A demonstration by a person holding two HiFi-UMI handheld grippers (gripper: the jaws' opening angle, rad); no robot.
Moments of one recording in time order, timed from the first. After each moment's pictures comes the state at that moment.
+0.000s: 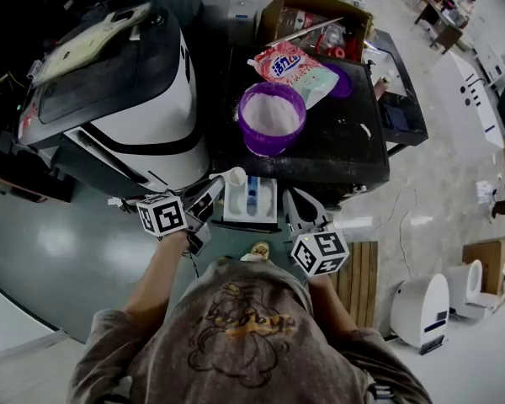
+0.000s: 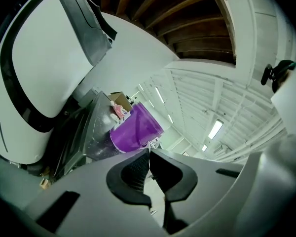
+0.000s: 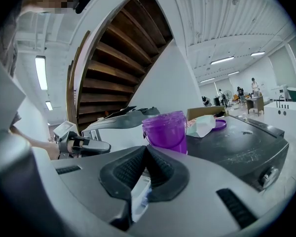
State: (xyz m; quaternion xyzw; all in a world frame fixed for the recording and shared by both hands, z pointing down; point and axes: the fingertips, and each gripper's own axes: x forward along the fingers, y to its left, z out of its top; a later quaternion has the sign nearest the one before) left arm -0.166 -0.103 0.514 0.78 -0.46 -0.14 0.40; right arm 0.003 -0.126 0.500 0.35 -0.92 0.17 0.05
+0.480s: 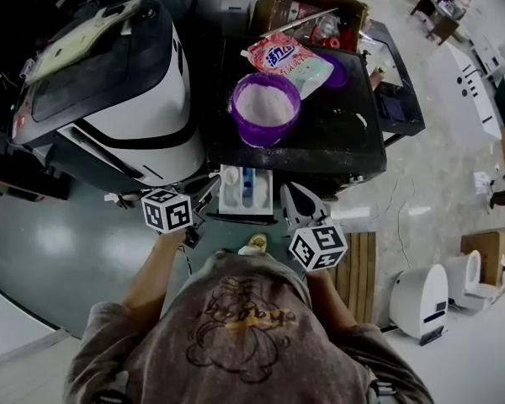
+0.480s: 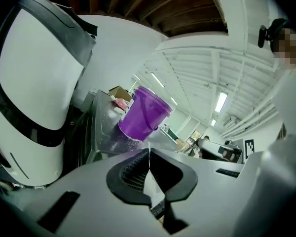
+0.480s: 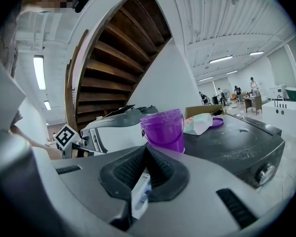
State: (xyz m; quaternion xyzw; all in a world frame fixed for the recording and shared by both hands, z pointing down) left arm -0.156 -0.100 0.556 0.80 -0.49 -0.01 0.35; right arm 0.012 -0.122 0.504 0.36 -0.91 0.17 0.06
